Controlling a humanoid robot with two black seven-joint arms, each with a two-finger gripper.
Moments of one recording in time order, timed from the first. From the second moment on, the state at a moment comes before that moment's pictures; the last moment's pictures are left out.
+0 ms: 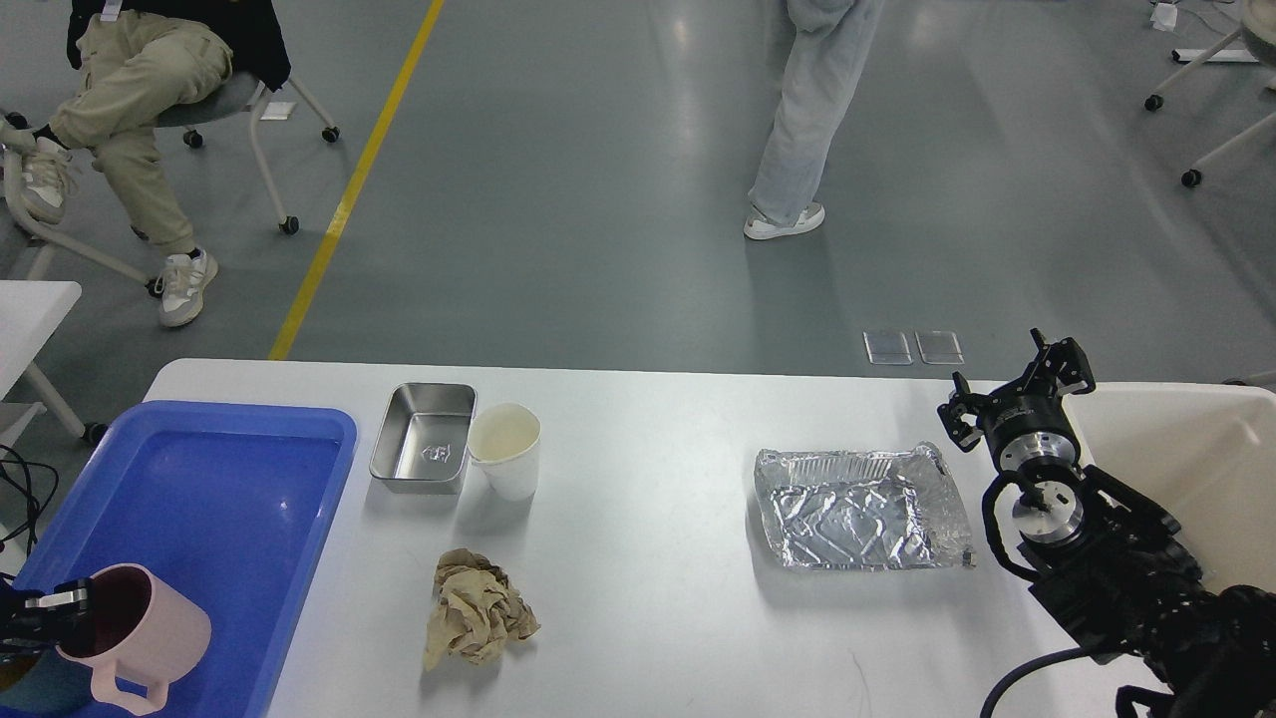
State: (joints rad) left arm -0.83 1.18 0.11 -1.34 0.86 -0.50 0.19; right arm 0.70 -0.13 0.64 0.25 0.45 0.28 0.35
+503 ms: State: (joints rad) left arm -0.82 1.13 0.10 -1.32 0.86 -0.47 0.19; right arm 0.70 -0.13 0.64 0.25 0.45 0.28 0.35
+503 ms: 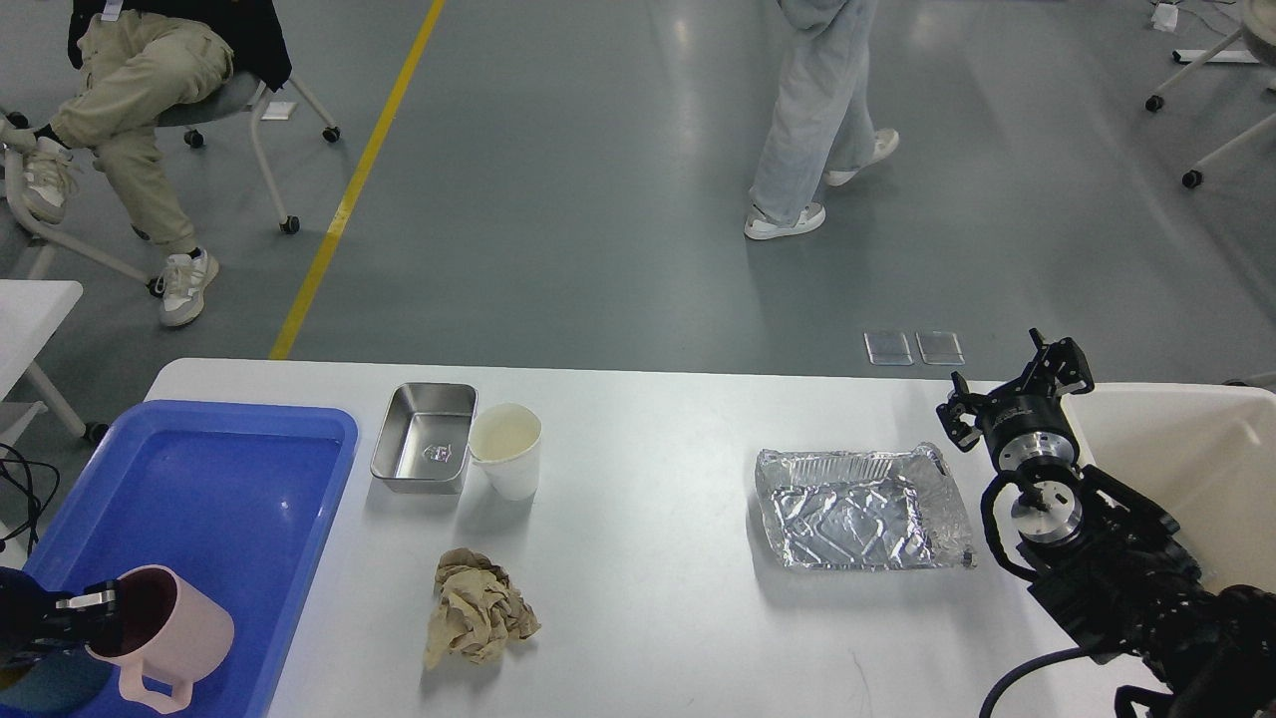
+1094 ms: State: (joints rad) left arm -0.82 1.15 0.09 -1.34 0.86 -0.48 0.19; right arm 0.71 -0.13 0.64 0.25 0.45 0.28 0.35
